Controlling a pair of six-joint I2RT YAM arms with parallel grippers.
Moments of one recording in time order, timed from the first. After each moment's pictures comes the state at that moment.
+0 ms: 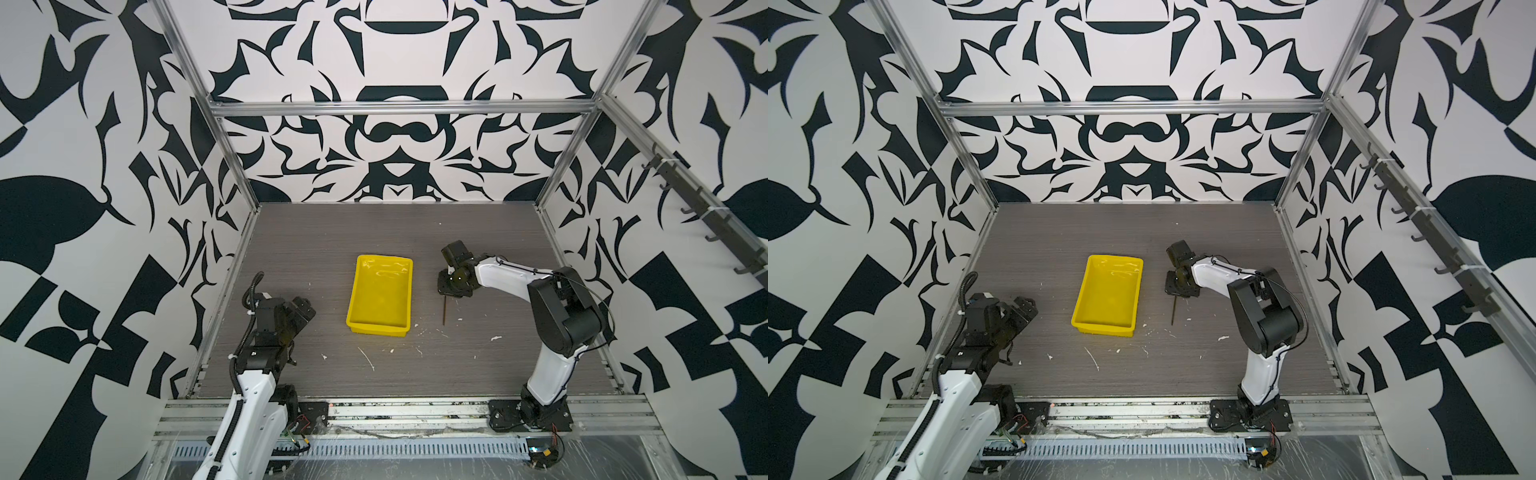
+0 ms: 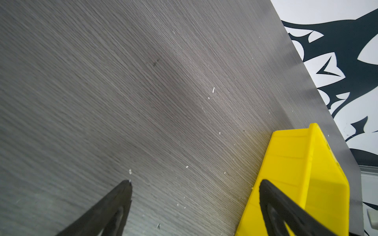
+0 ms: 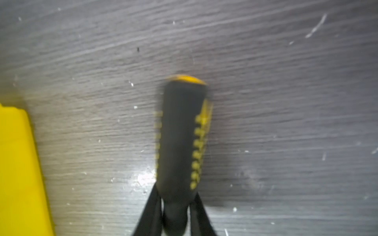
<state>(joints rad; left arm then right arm) -0.03 0.65 0.33 -0.40 -0.01 -0.80 0.44 1.83 1.10 -0.51 -0.02 0.58</state>
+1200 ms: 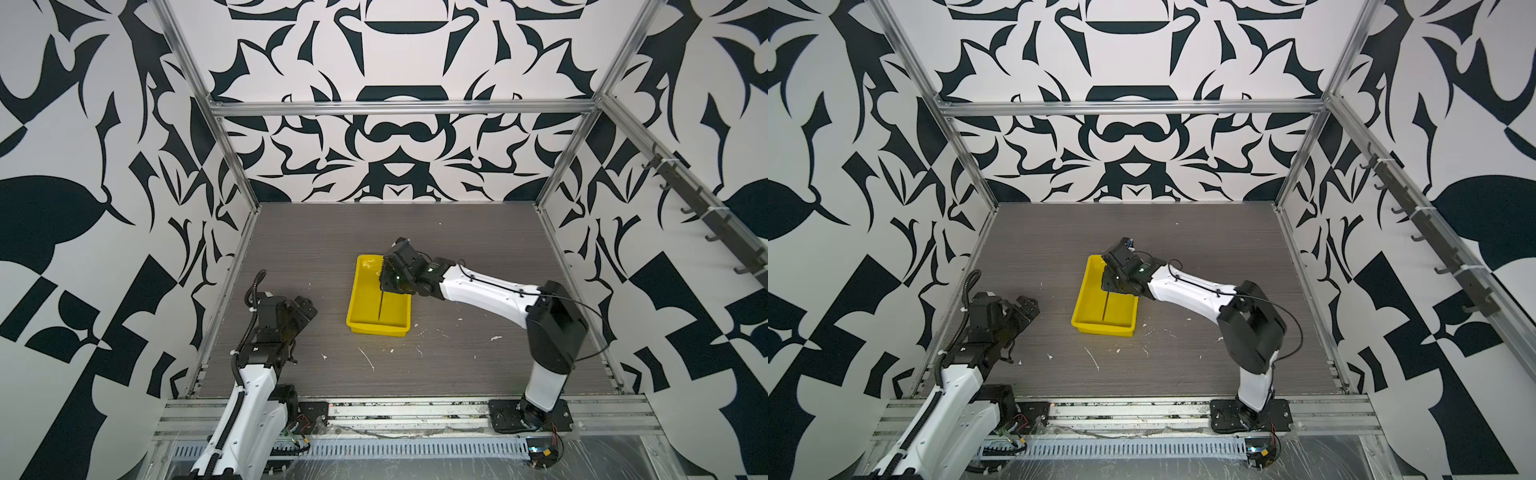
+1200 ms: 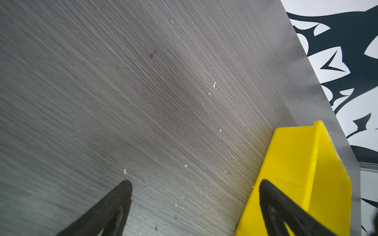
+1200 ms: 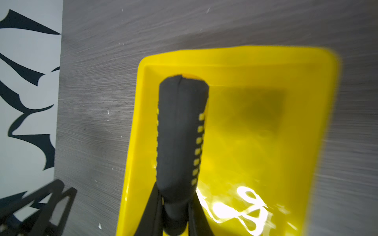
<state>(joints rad) -0.03 0.71 0.33 -0.37 0.02 -0.81 0.85 1.87 1.41 -0.42 0.01 0.92</state>
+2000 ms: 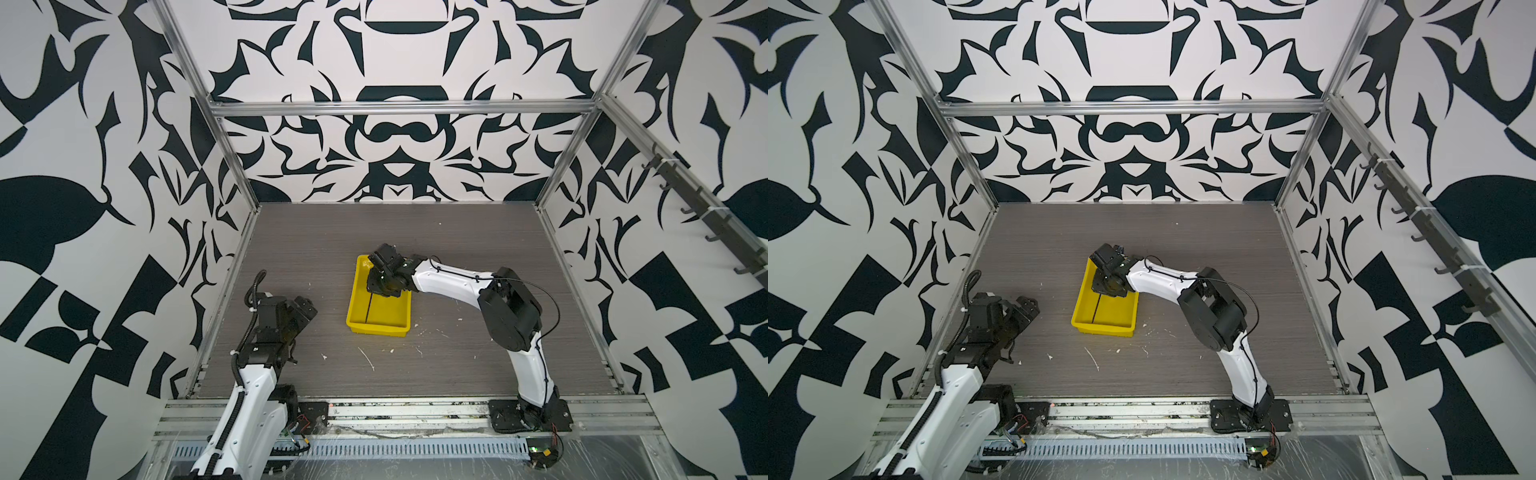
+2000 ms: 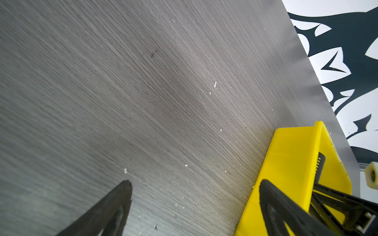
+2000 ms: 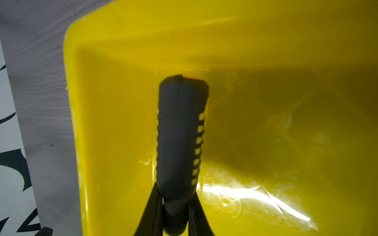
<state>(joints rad) -0.03 0.71 0.33 -0.37 0.01 -0.81 0.85 2.10 1.59 -0.49 -0.04 0.97</state>
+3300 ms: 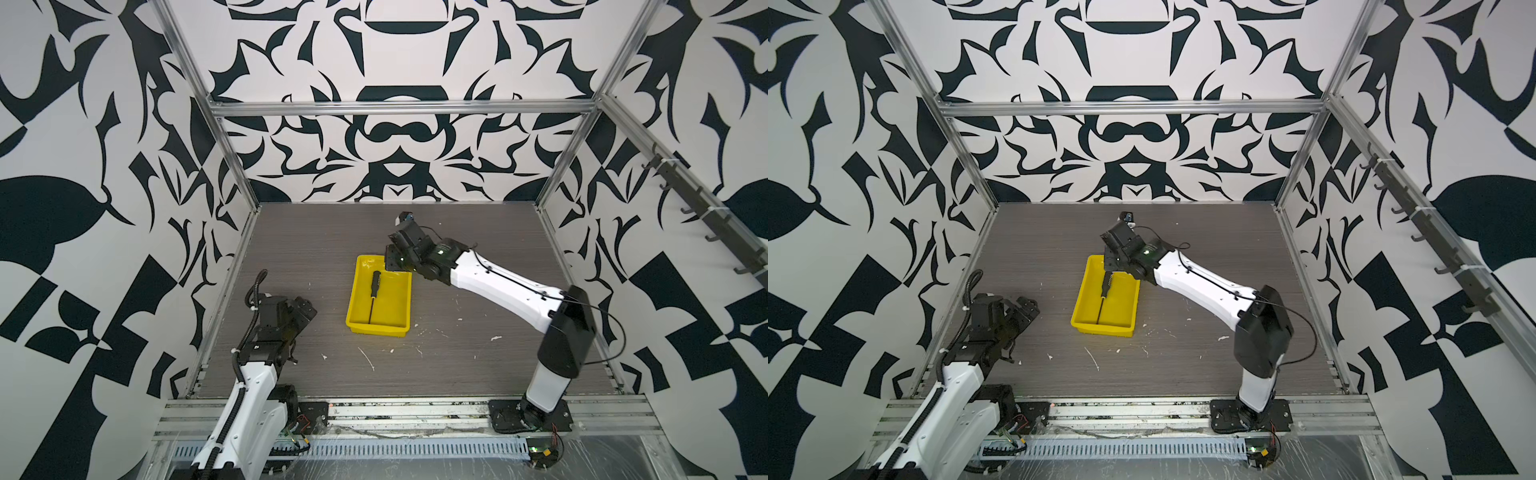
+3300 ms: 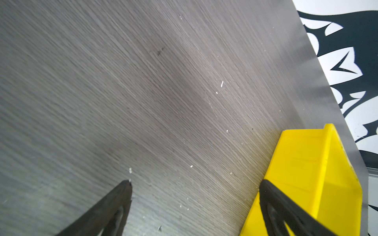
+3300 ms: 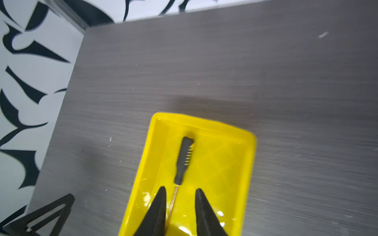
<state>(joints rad) -0.03 0.74 0.33 -0.37 0.00 -0.82 0.83 1.72 1.54 -0.63 0.26 0.68</state>
